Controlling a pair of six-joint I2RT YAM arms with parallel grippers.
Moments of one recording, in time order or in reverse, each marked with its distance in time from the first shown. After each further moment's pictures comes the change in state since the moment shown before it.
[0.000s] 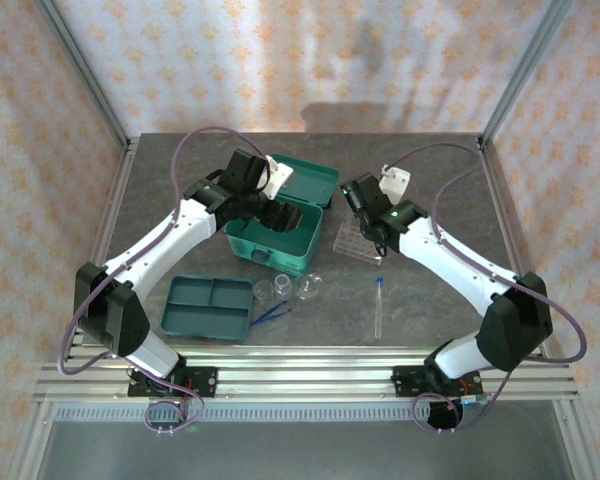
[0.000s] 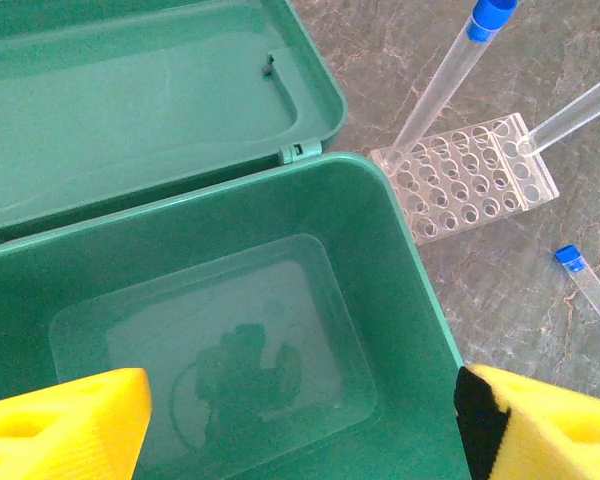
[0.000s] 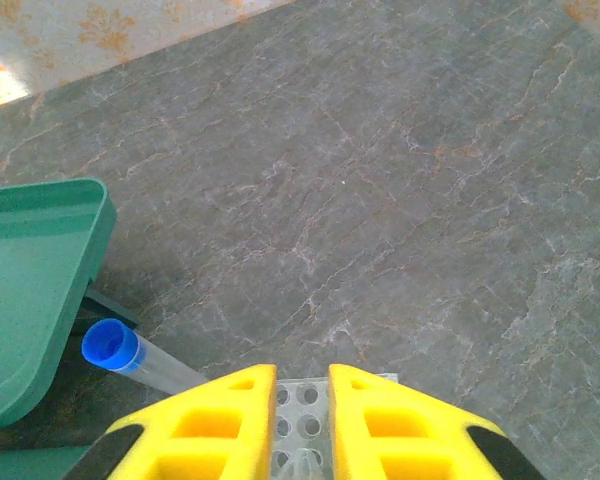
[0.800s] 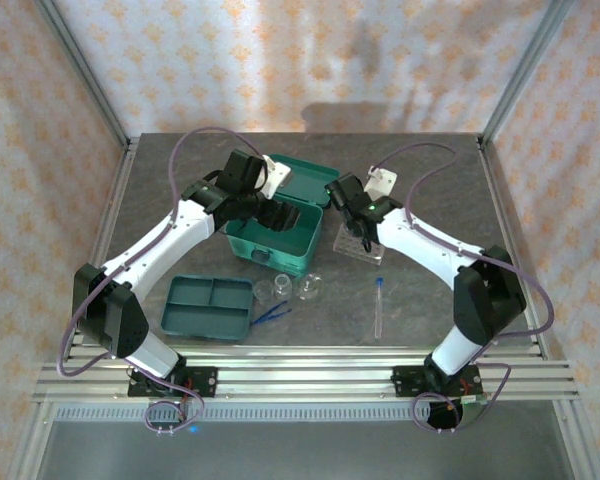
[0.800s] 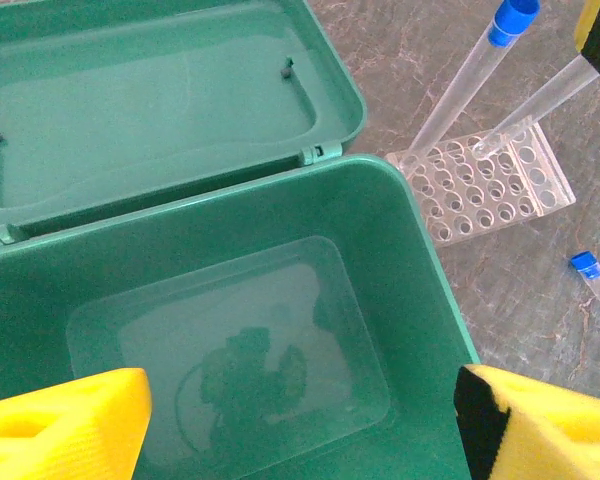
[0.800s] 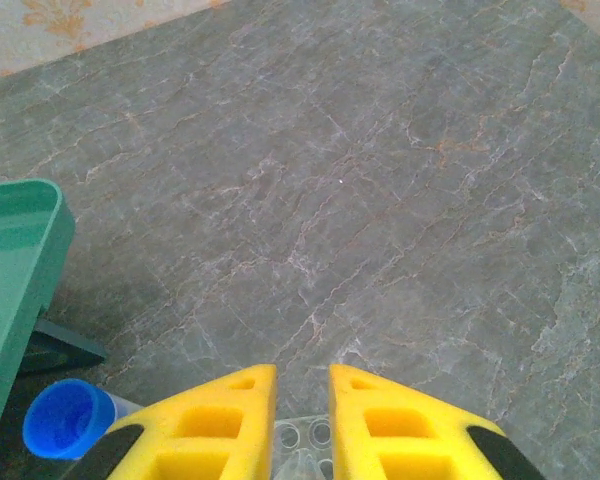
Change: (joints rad) left arm 0.011 -0.010 -0.014 0.015 -0.016 0.000; right arm 0.004 0.174 0.042 0.055 0.072 0.050
